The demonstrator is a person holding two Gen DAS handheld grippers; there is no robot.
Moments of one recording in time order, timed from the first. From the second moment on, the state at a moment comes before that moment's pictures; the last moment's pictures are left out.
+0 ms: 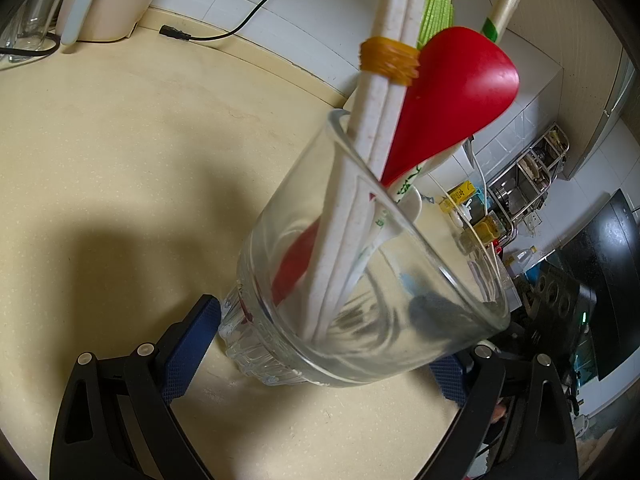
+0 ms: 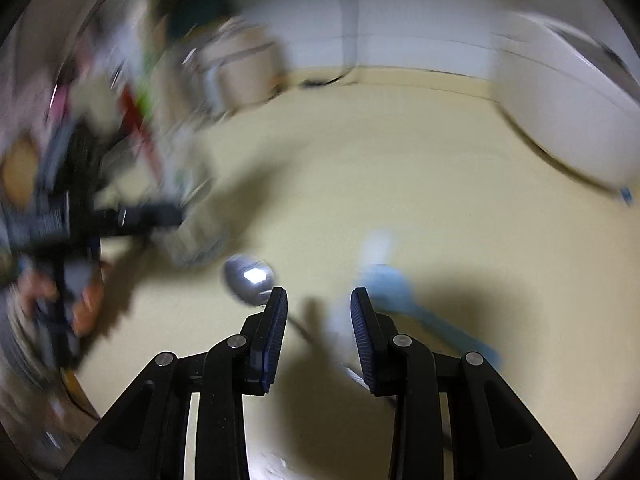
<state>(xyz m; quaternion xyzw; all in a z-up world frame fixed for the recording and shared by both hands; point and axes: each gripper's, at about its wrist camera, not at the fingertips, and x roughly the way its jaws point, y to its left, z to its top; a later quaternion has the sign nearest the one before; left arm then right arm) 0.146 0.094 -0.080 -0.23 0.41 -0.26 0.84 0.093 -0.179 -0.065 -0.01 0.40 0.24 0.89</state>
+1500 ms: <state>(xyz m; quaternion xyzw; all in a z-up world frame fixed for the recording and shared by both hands) 0.146 0.093 -0.080 -0.23 0.41 -0.26 0.84 0.108 -0.187 -0.063 0.02 0.41 0.24 0.88</state>
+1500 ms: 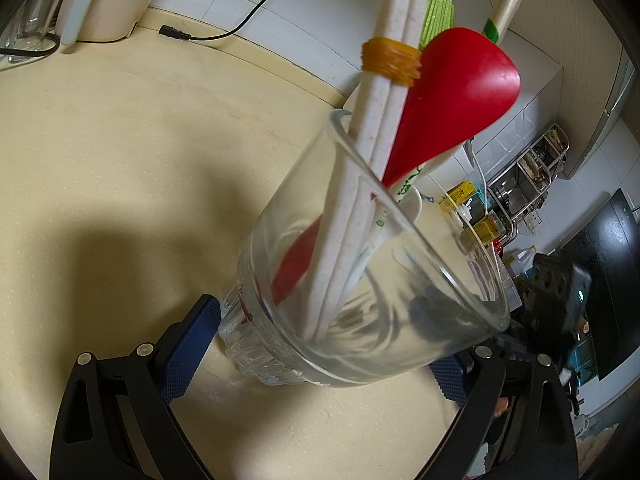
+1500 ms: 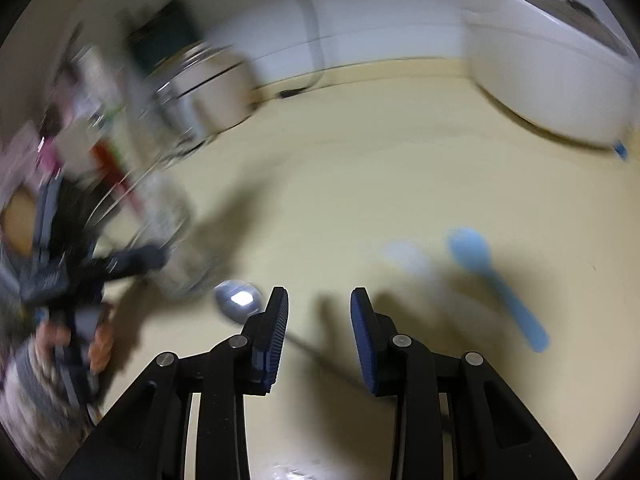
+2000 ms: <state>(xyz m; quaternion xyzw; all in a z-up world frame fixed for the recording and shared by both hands) 0.146 0.093 -0.080 -0.23 0.41 -0.26 0.84 0.085 -0.190 -0.076 -0.04 0.44 0.22 0.87</state>
